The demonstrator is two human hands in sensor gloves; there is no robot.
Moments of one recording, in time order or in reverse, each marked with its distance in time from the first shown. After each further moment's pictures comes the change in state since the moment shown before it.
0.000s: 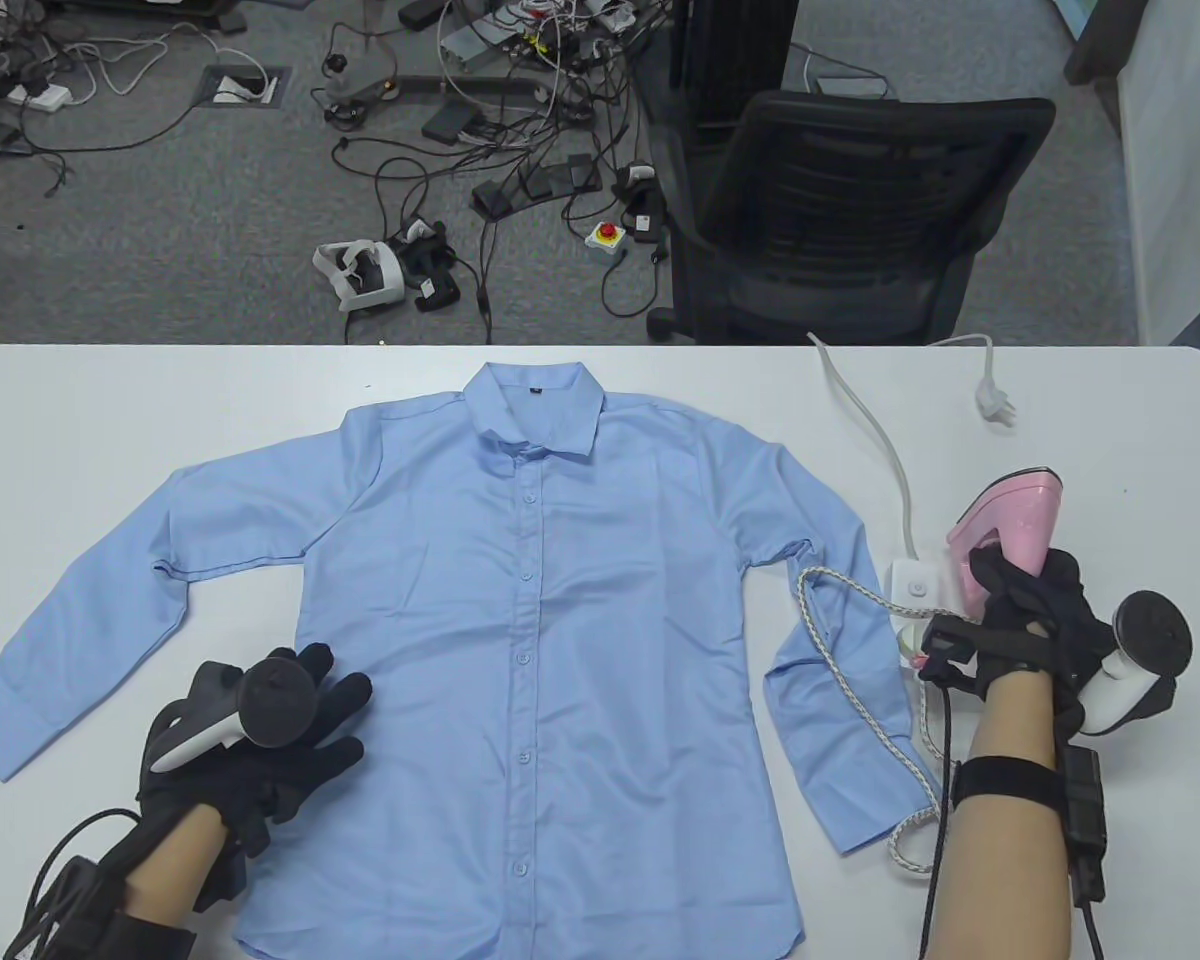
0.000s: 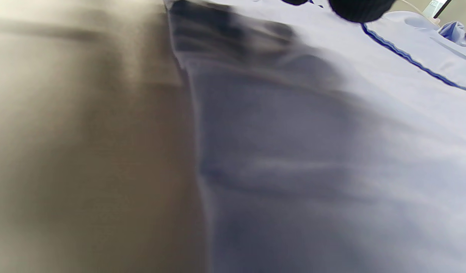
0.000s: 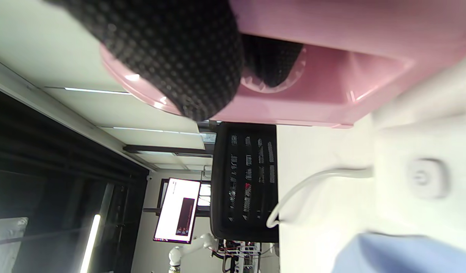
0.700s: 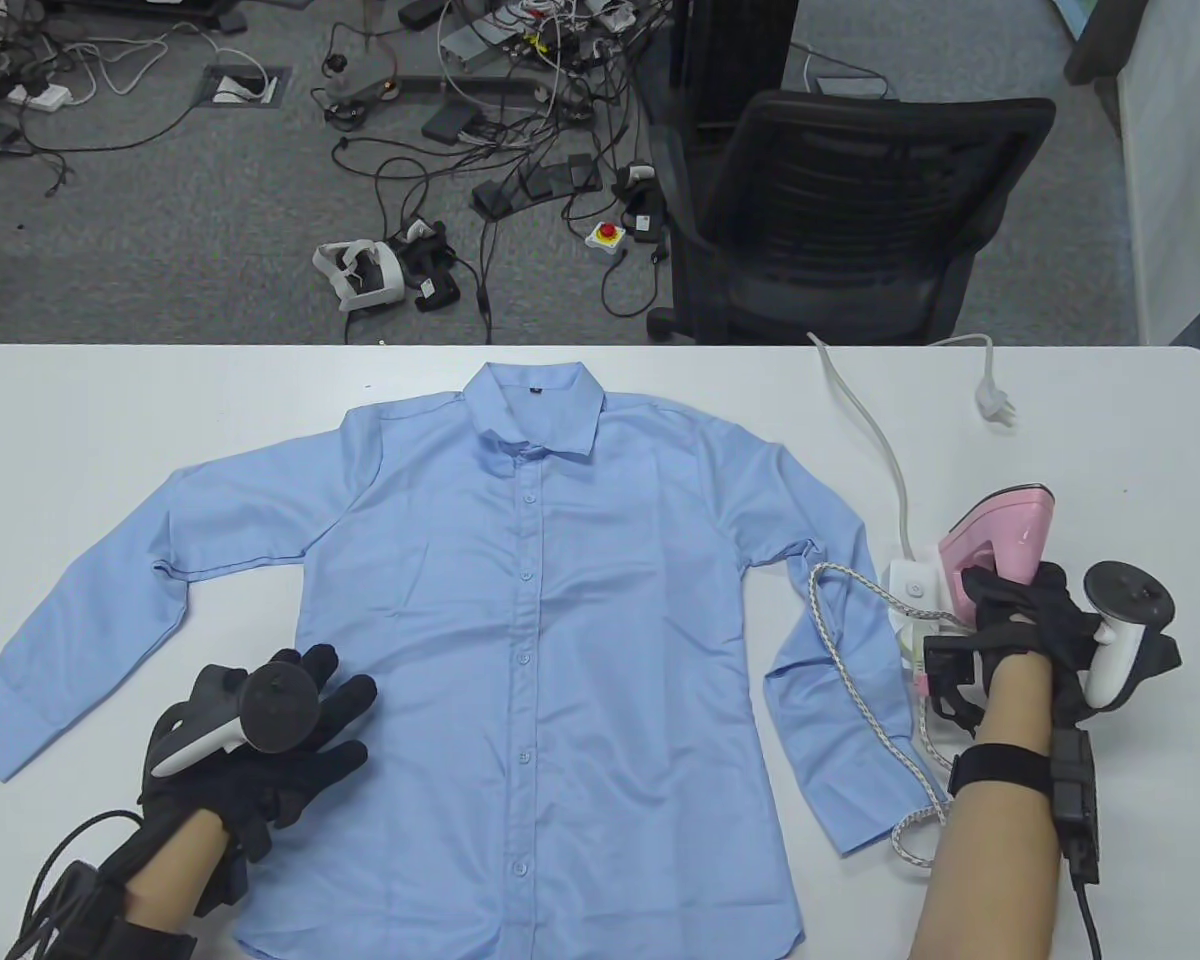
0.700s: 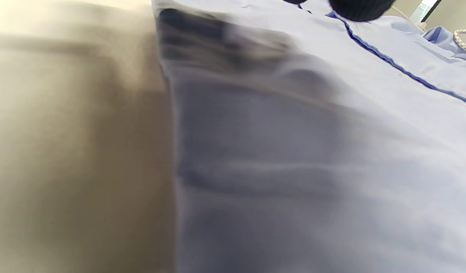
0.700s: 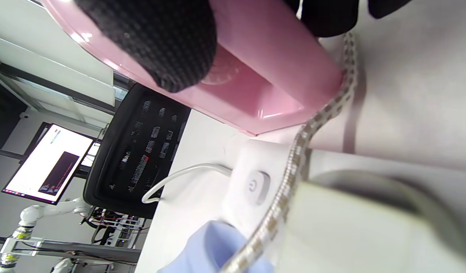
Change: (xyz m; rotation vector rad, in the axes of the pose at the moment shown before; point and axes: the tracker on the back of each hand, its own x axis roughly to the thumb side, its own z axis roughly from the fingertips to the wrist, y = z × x) left_hand 0.005 0.001 0.003 0.015 -0.024 -0.005; right_hand 0.006 0.004 0.000 -0.013 0.225 0.459
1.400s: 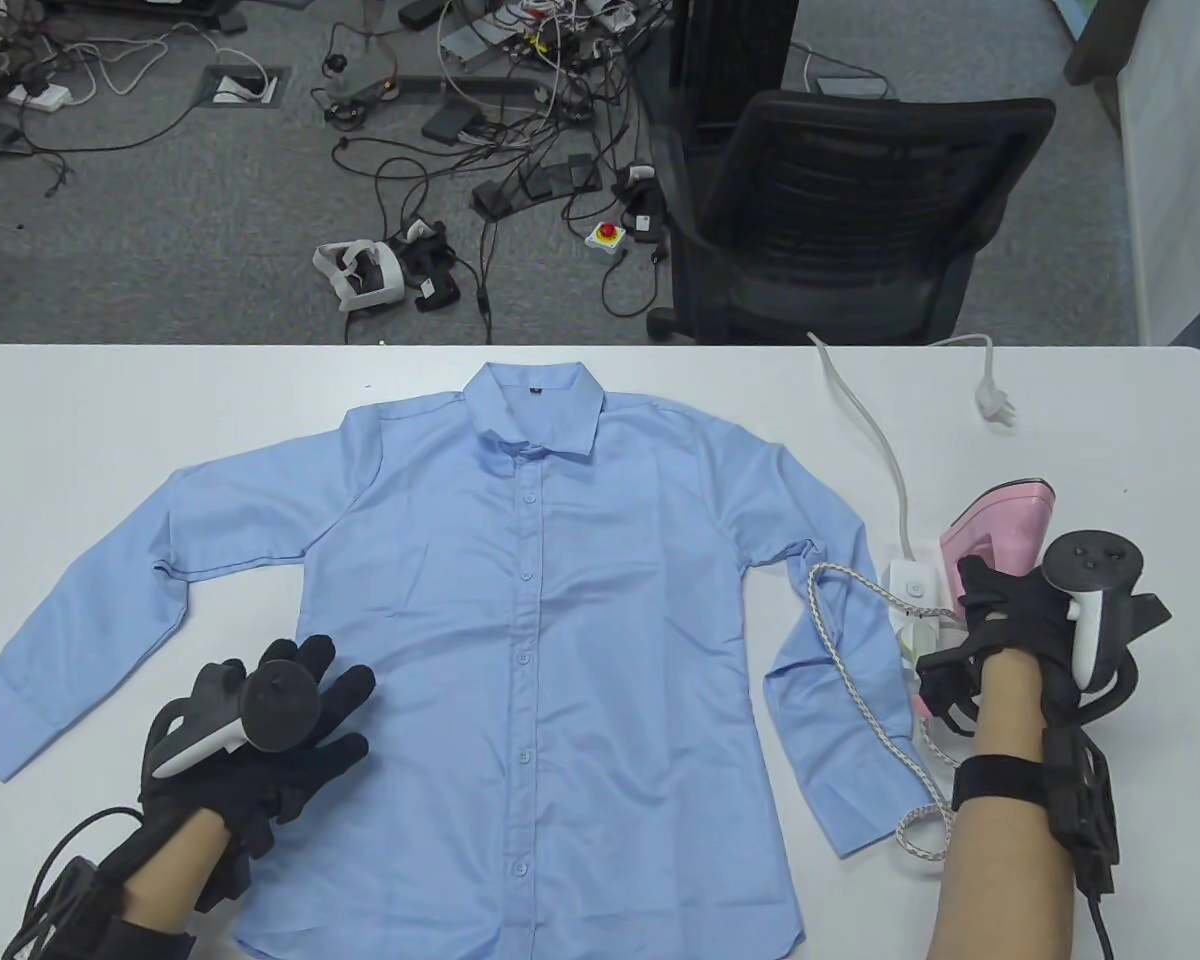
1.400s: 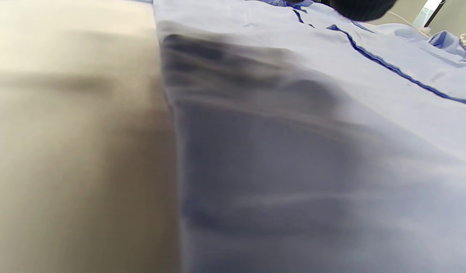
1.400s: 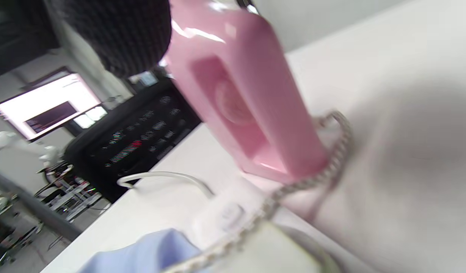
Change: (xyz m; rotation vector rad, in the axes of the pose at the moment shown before) left_hand 0.004 0.006 0.004 0.078 0.040 -0.061; right_hand 0.057 -0.006 0.059 -0.245 -0.203 0.448
